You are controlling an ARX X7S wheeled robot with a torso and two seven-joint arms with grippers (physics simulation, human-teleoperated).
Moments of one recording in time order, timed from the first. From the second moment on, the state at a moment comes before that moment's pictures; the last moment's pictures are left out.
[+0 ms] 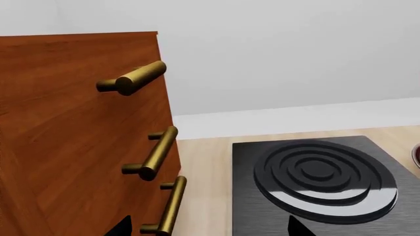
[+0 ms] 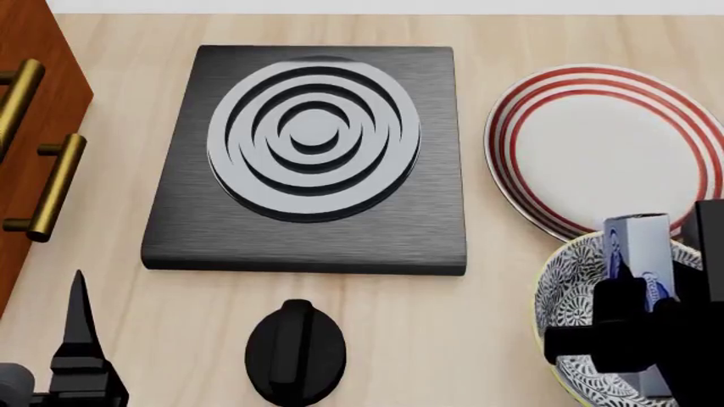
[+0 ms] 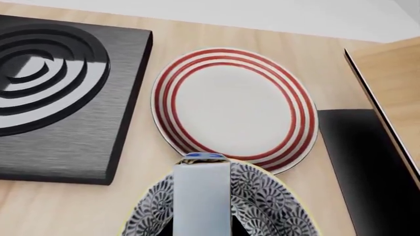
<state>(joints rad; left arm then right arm) -0.15 -0.50 0.31 0.85 -0.43 -0.61 -0.72 0.74 1.11 -0.46 -0.39 1.50 0.74 0.72</state>
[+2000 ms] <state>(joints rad) -0.16 -0.52 0.33 0.84 -0.44 -0.59 -0.73 0.73 1.00 -0.52 -0.21 1.36 0.70 0.60</state>
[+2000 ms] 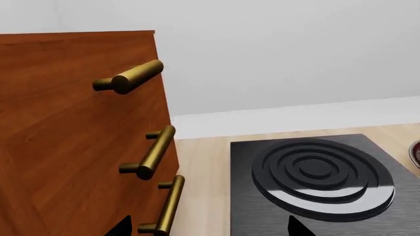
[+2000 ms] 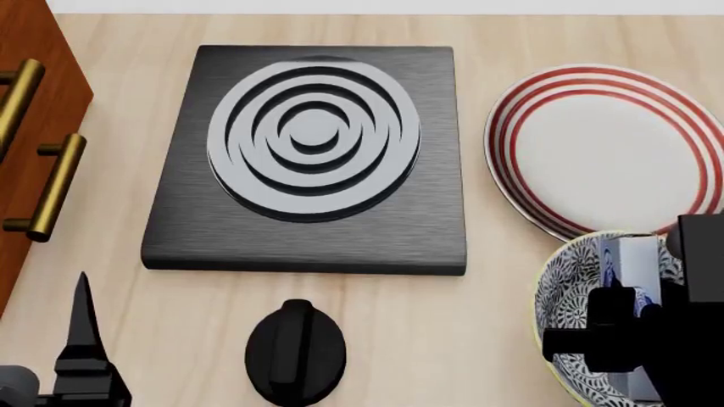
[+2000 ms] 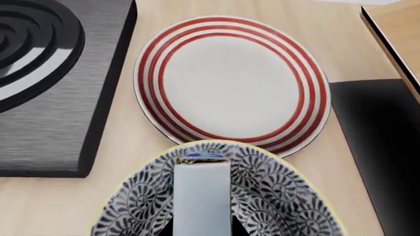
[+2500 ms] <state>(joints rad) -0.16 -0.52 0.33 0.84 -0.44 -0.59 -0.74 0.72 0.99 -0.53 -0.17 1.33 0.69 0.58</state>
